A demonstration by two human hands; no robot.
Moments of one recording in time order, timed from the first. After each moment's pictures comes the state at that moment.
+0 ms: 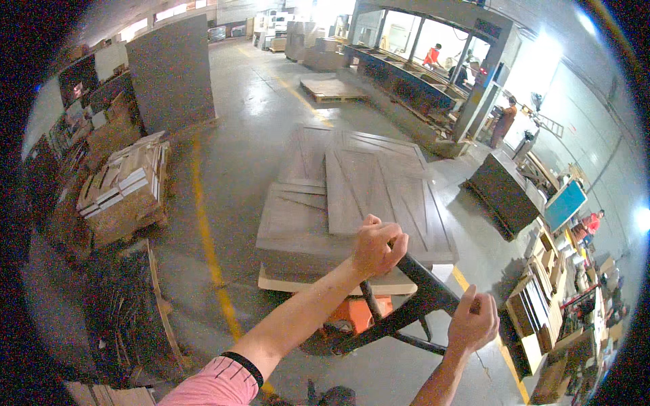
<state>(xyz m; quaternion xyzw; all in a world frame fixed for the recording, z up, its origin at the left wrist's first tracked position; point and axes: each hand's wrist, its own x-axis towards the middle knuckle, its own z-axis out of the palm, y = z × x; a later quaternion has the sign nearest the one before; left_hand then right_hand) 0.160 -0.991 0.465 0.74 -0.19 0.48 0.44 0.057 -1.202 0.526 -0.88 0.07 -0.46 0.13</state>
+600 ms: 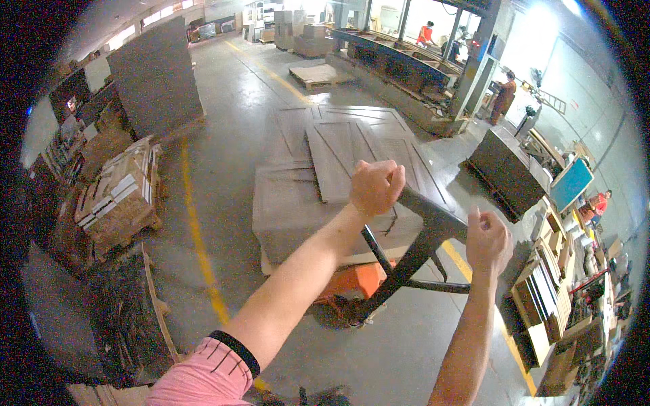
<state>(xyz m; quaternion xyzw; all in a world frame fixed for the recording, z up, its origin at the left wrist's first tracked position) 0.315 -1.074 0.477 0.80 -0.11 0.45 0.39 0.246 -1.298 0.549 -0.94 0.10 -0.27 0.20</state>
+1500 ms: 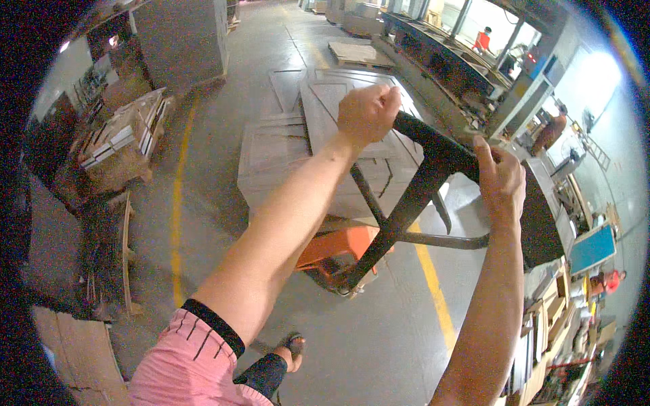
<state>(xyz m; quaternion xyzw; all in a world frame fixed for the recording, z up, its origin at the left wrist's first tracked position) 0.648 -1.144 0.478 0.77 0.05 0.52 0.37 0.651 -1.393 0.551 -0.93 -0.17 -0.23 0.24</state>
